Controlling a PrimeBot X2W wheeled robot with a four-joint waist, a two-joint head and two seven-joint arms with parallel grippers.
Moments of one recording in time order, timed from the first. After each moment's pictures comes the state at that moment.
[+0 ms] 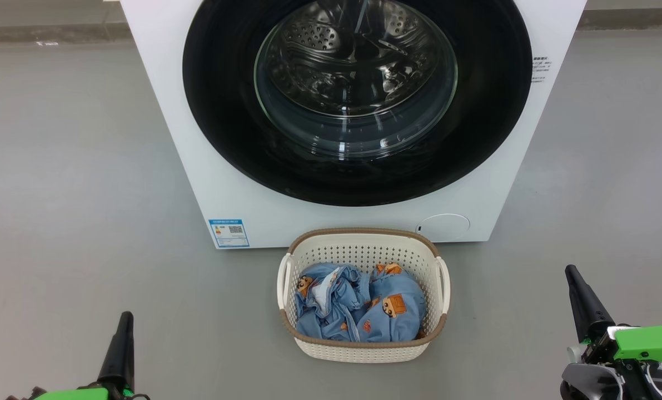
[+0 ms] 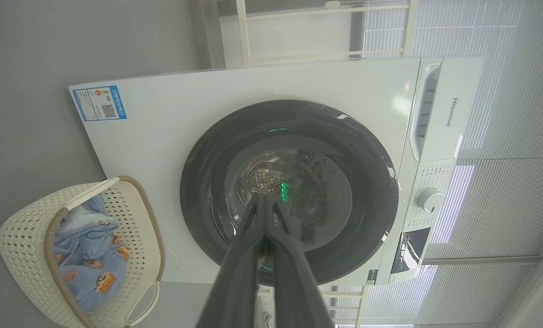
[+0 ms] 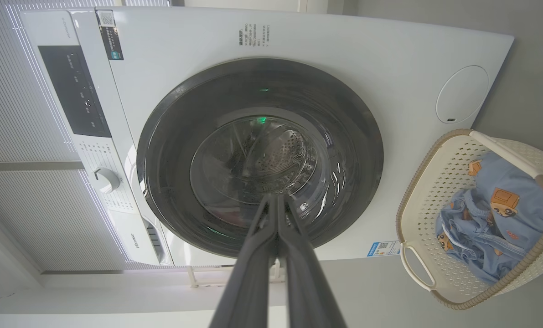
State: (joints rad) left arm -0.07 0.04 0.07 0.27 -1.62 -0.12 0.10; right arm -0.07 -0.06 -0.12 0.27 1.63 0.13 0.10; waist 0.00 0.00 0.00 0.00
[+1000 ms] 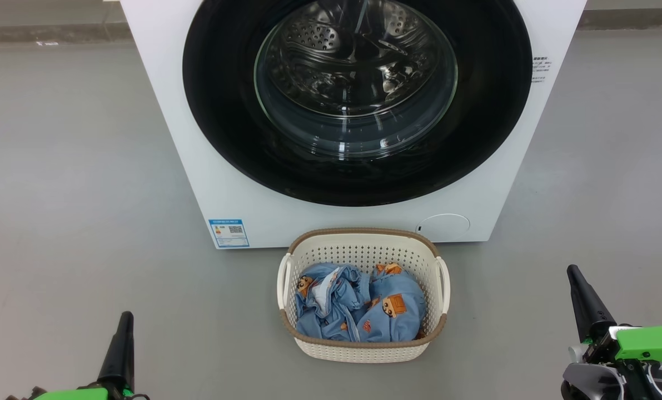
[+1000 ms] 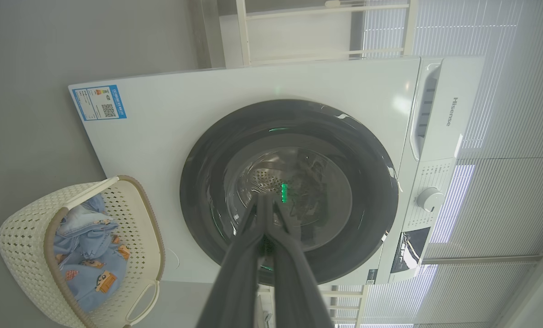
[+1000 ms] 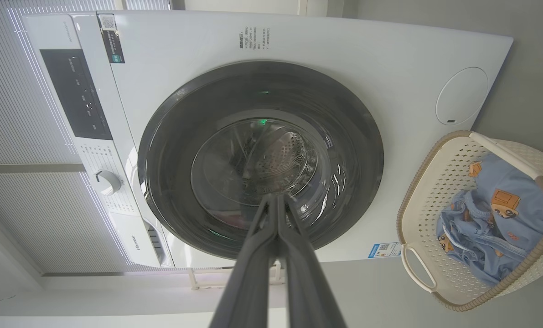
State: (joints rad) left arm -0.07 0.04 0.08 0.27 -1.62 -0.12 0.11; right arm -0.07 -0.05 -0.12 0.27 1.63 0.13 0.10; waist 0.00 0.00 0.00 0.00
